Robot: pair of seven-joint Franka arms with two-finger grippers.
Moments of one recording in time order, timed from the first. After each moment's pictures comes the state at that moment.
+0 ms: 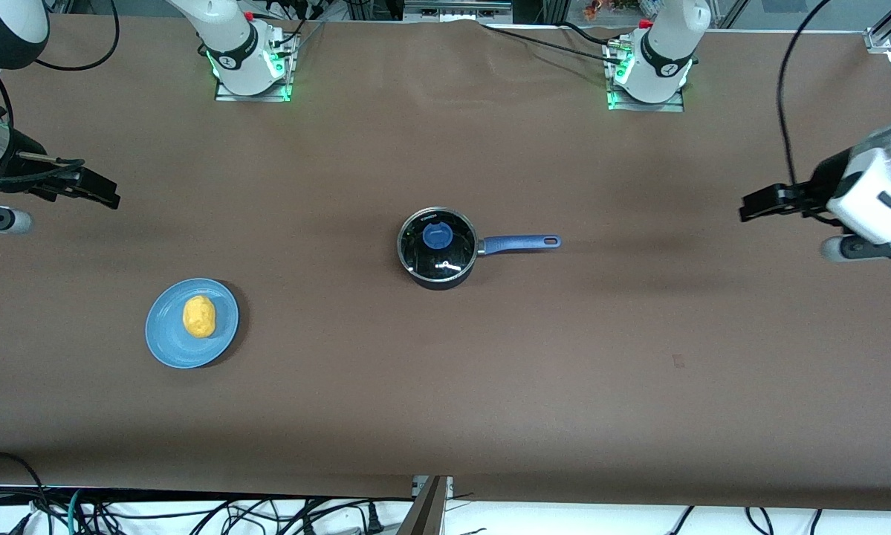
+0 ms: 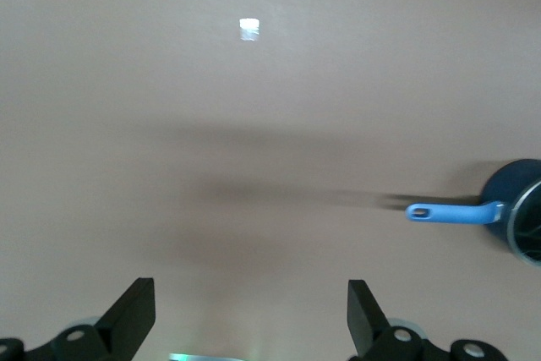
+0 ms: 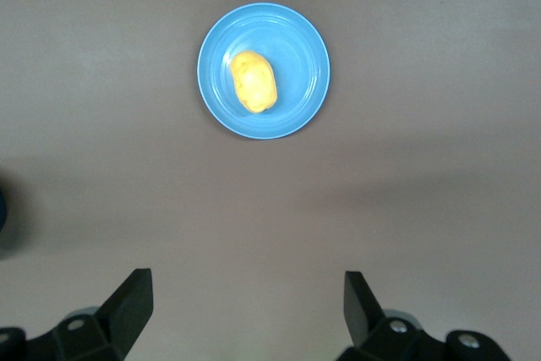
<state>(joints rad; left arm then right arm) -0.07 0.23 -0.02 -1.37 -0.07 1.43 -0.24 0.06 0.08 -0.05 -1.60 -0.03 1.59 0.12</state>
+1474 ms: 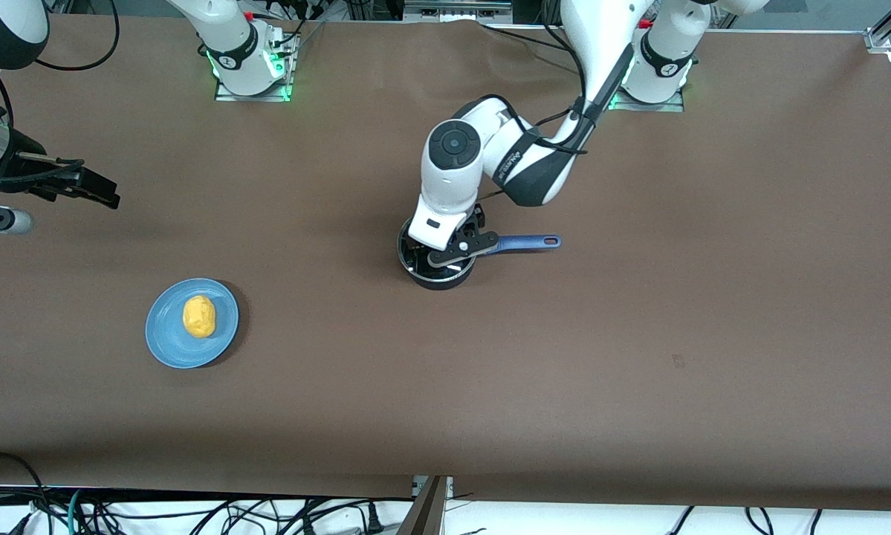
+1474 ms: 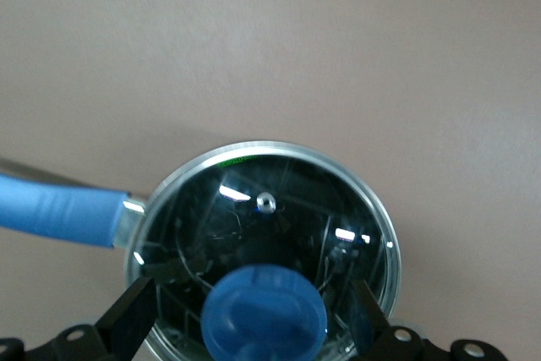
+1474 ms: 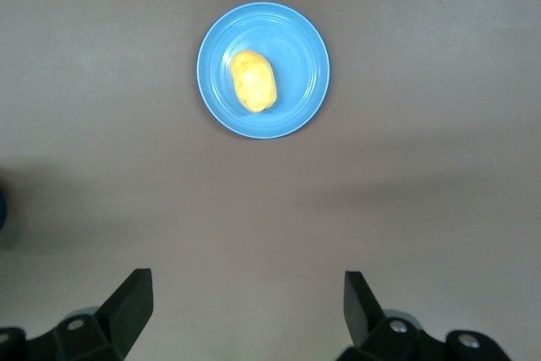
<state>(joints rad) -0.75 0.69 -0.05 -1.40 -0.04 2.12 -1.14 0.06 0.08 -0.05 -1.60 -0.03 1.59 0.12</state>
